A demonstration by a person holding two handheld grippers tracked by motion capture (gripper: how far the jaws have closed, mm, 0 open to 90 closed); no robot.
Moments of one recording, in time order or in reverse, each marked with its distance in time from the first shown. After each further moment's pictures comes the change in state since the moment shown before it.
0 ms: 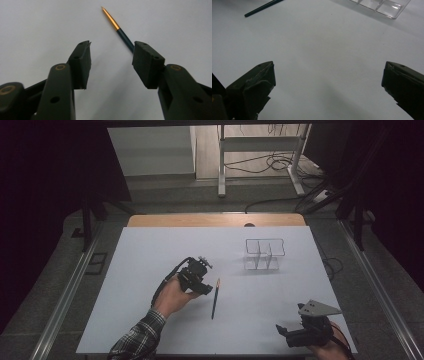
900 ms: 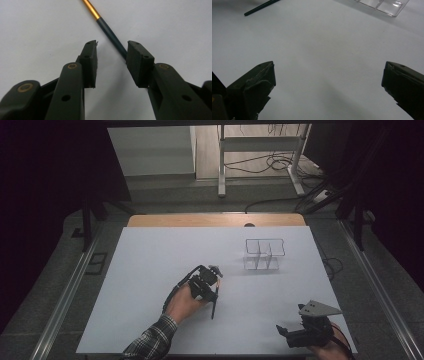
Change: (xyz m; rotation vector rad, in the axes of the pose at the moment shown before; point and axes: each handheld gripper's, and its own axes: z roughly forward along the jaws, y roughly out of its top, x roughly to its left) left arm -0.025 0.005 0.027 0.105 0.005 0.007; right arm 0.000 -0.001 0.000 0.005 0.001 0.006
